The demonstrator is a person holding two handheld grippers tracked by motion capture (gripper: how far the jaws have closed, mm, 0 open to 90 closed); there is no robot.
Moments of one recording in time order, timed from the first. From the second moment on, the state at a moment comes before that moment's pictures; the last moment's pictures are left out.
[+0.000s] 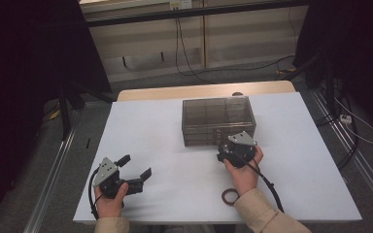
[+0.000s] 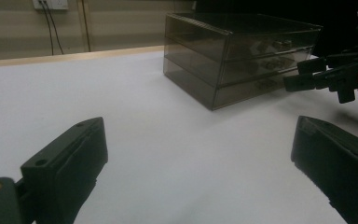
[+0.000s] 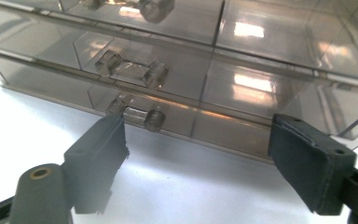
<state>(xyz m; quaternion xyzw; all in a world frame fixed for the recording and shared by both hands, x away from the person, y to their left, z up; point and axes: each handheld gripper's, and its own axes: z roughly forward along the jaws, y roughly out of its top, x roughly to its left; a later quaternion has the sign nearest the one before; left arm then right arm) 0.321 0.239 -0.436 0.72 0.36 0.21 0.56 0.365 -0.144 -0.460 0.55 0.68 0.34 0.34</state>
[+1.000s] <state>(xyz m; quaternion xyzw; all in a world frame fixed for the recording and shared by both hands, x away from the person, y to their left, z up) 0.322 0.238 -0.437 0.72 0.37 0.21 0.55 0.353 -0.127 -0.468 0.26 0.81 0.19 0.49</state>
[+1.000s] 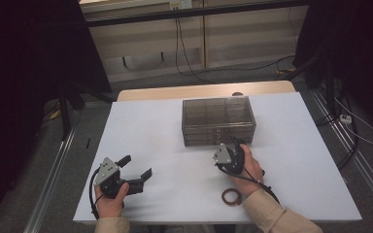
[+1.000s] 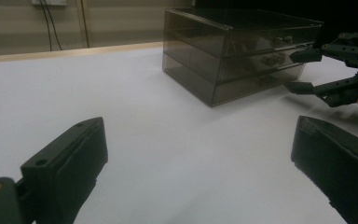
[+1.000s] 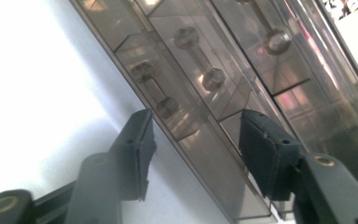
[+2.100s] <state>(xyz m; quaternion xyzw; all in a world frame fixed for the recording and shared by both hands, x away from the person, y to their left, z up) 0.322 0.238 -0.438 0.72 0.37 0.21 0.55 0.360 -0.124 -0.474 0.17 0.83 0.14 0.51</state>
